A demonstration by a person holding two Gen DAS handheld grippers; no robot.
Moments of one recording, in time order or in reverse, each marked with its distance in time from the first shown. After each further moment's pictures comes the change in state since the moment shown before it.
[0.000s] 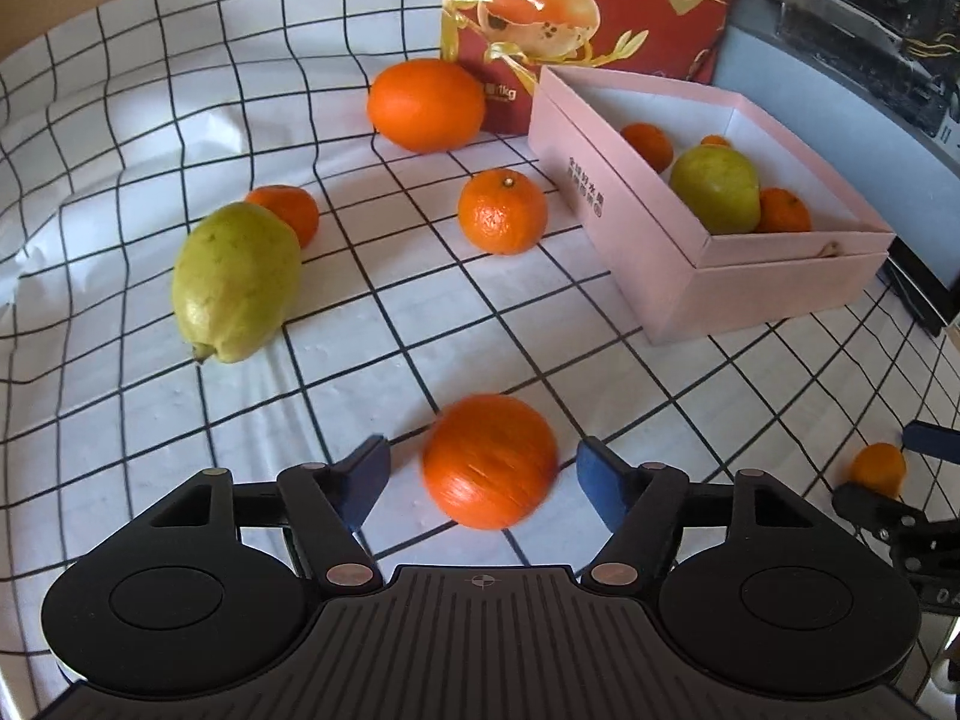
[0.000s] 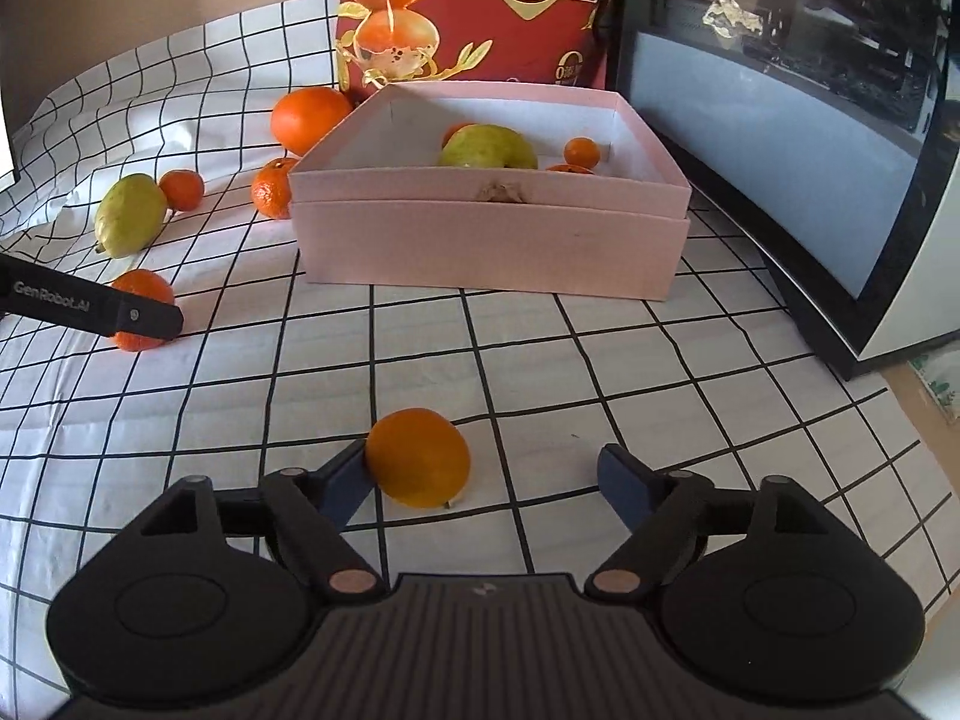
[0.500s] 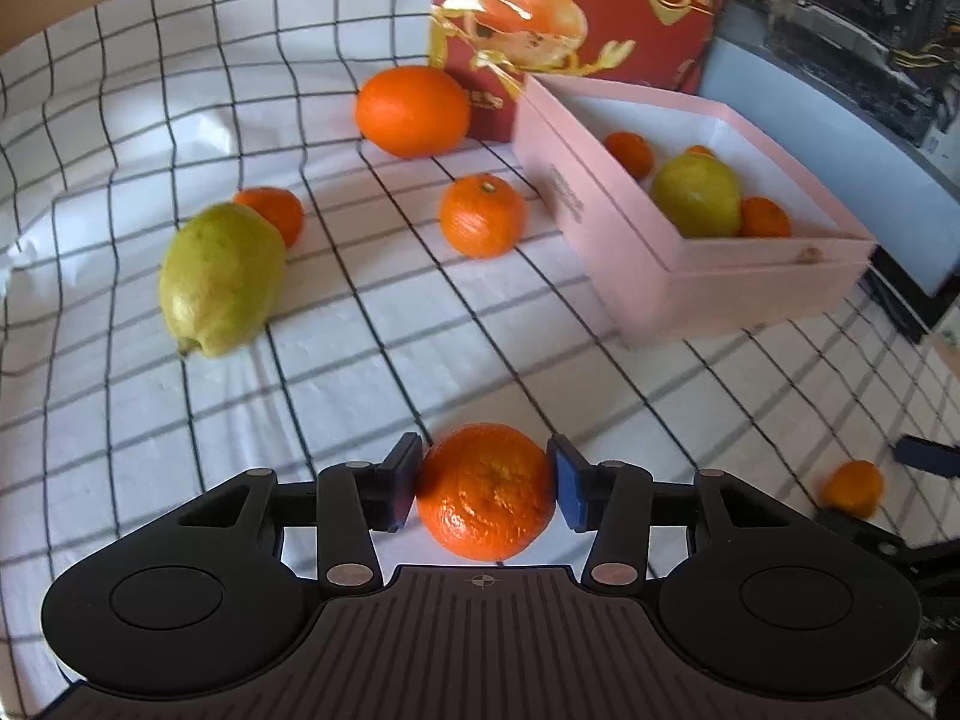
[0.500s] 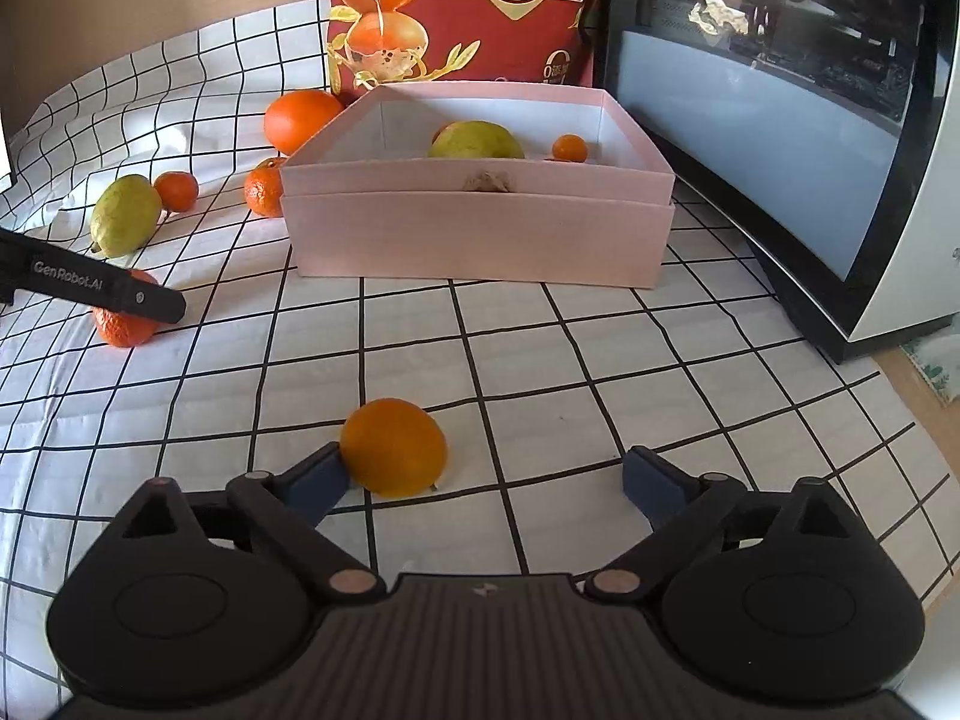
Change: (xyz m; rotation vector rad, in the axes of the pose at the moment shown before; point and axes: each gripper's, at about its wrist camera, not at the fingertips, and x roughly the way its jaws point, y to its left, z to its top) left arm -0.008 -0.007 -0.005 -0.015 -0.009 -0.041; right arm -0.003 0.000 -0.009 0.015 -0.013 -0.010
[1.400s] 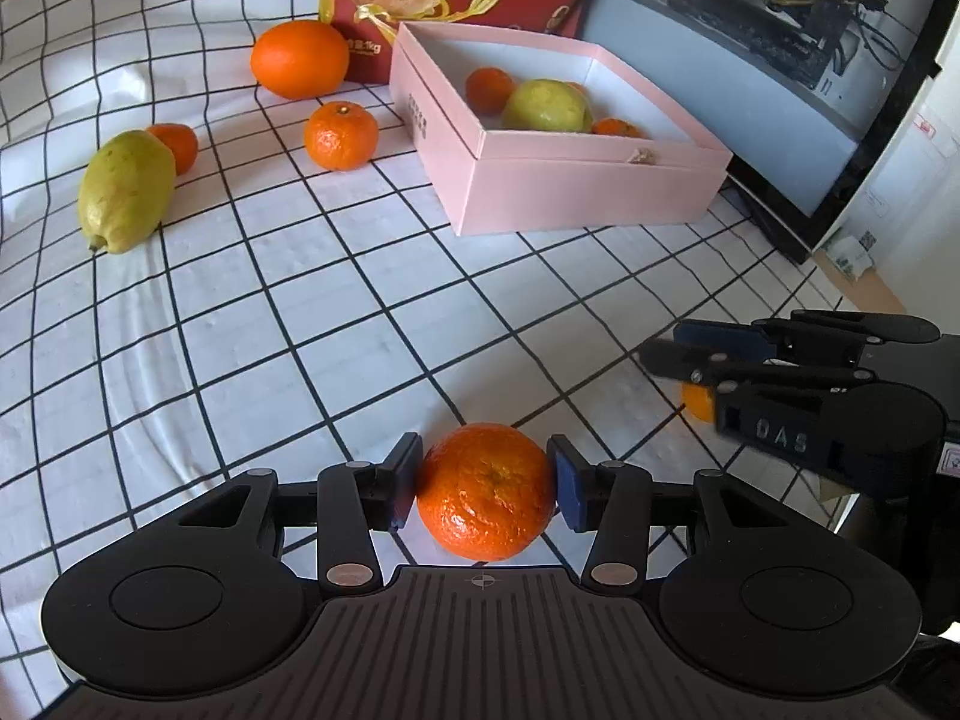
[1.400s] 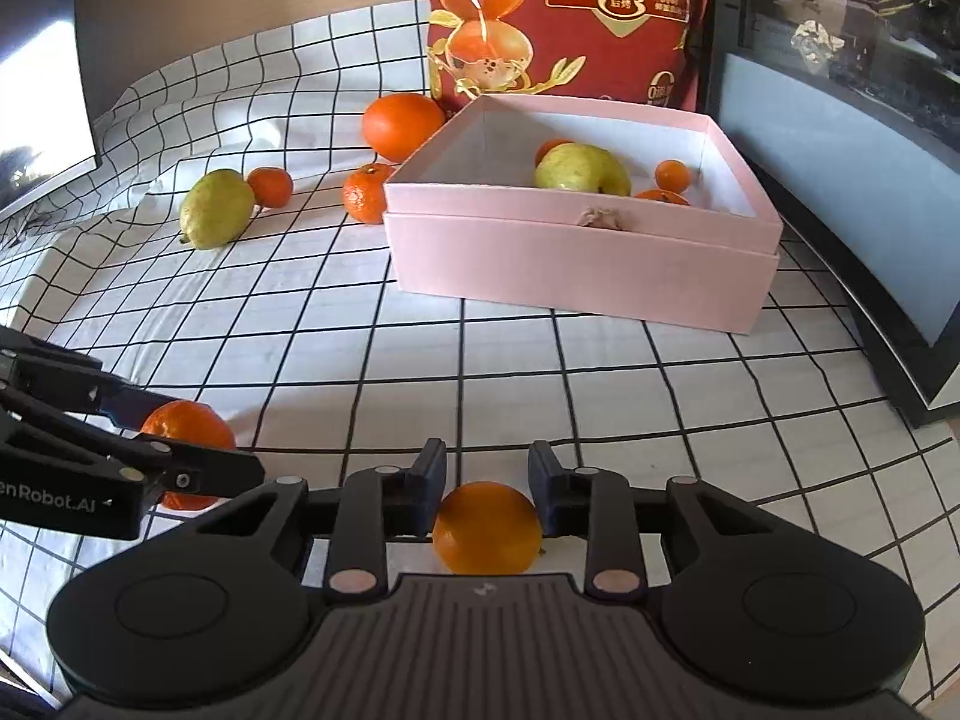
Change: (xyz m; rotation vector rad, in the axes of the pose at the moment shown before) left arm -0.031 -0.045 -0.040 0.010 0.060 -0.133; right arm 0.001 0.008 0.018 -0.087 0.010 0.174
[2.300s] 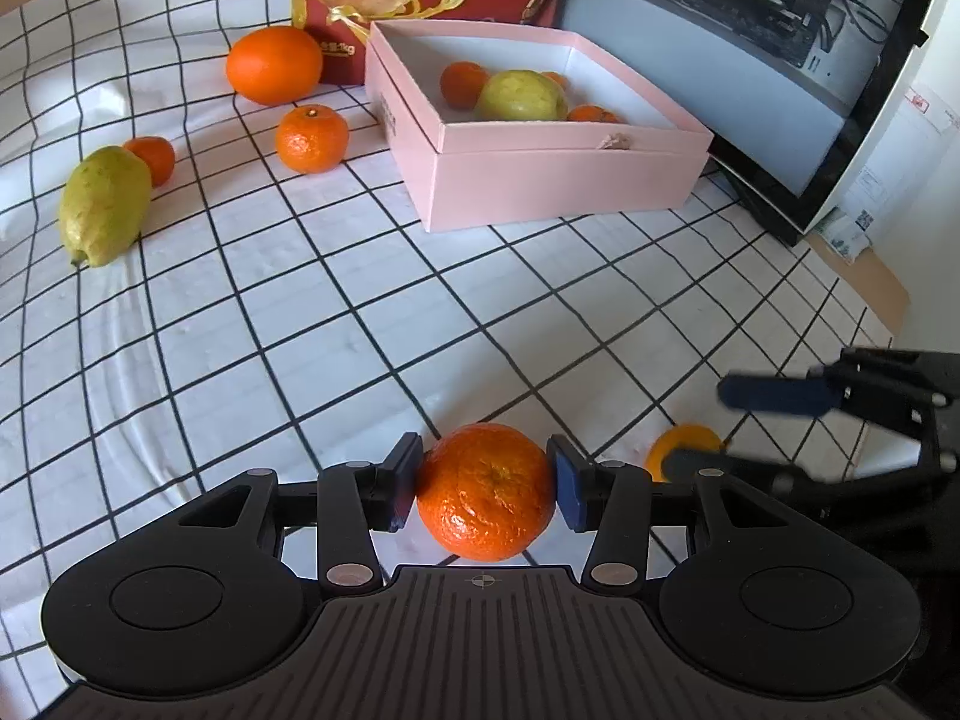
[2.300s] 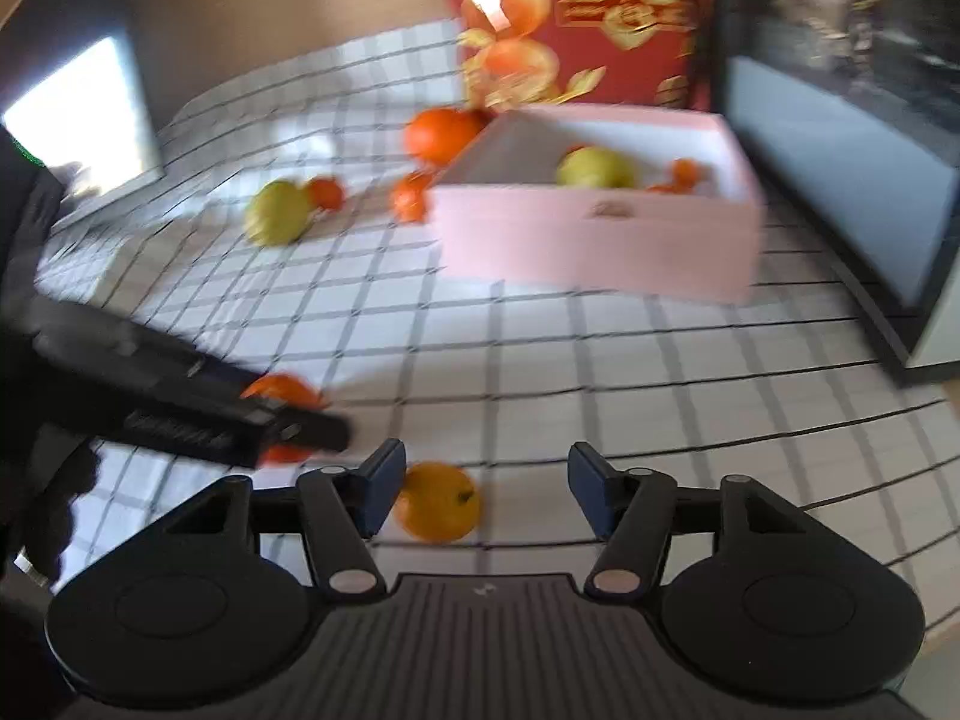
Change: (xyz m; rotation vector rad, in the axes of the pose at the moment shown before) left arm 0.005 -0.019 -0.002 0.048 0.007 0.026; right arm -0.043 -0.006 -0.020 -0.002 0.001 0.127
